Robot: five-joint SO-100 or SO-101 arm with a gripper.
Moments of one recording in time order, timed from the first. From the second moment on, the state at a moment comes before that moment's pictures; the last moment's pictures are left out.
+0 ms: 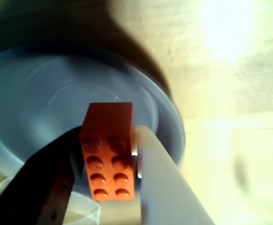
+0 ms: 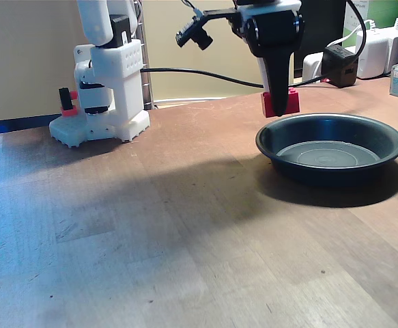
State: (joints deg) arm -60.6 91.6 96.2 81.9 64.2
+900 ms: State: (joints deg) arm -55.7 71.7 72.6 91.2 55.5
